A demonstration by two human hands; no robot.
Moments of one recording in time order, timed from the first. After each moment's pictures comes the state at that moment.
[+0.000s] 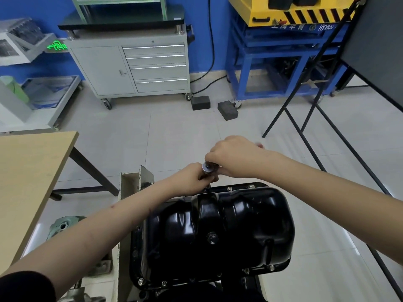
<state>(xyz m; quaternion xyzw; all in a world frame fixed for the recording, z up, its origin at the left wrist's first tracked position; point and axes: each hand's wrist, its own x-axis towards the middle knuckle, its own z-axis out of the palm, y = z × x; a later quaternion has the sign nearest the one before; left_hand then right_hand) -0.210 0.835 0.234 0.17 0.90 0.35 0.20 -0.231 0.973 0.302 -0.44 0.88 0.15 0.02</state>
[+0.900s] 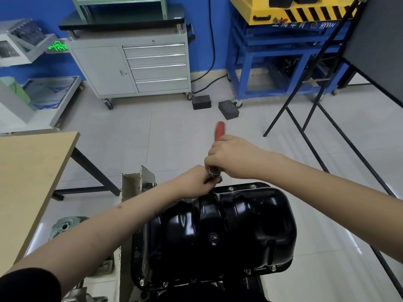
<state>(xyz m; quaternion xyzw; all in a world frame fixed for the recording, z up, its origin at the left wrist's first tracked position) -0.210 0.840 0.231 0.19 0.91 0.31 0.20 -0.234 0.974 0.300 -0.49 0.86 0.17 0.00</state>
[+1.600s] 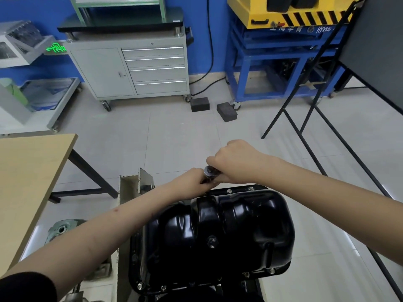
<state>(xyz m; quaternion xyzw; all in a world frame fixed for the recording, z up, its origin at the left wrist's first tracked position) -0.212 0.839 0.232 0.16 0.92 0.29 0.22 -0.230 0.977 0.299 -0.44 0.89 0.14 0.01</state>
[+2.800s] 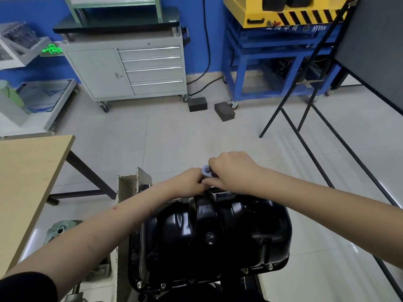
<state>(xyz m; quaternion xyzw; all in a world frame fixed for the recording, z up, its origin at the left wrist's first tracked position) -0.214 0.837 0.228 0.18 0.91 0.30 0.24 -0.208 0.972 0.290 -0.34 0.94 0.06 0.04</state>
